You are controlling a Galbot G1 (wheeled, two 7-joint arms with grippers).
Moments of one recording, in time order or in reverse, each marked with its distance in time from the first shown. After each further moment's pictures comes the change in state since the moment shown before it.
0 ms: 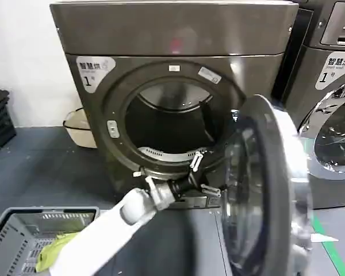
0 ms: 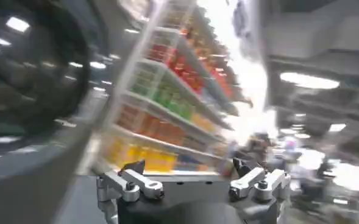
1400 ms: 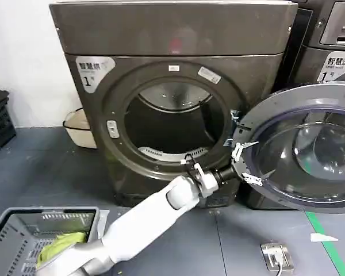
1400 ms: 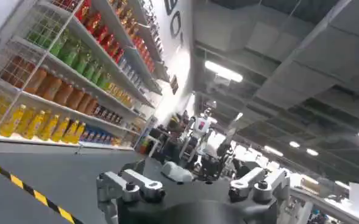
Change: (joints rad) left arm -0.178 -0.256 0.144 0.236 0.043 0.070 -0.106; right arm 0.021 -0.038 0.136 -0.200 -0.039 0.018 0.028
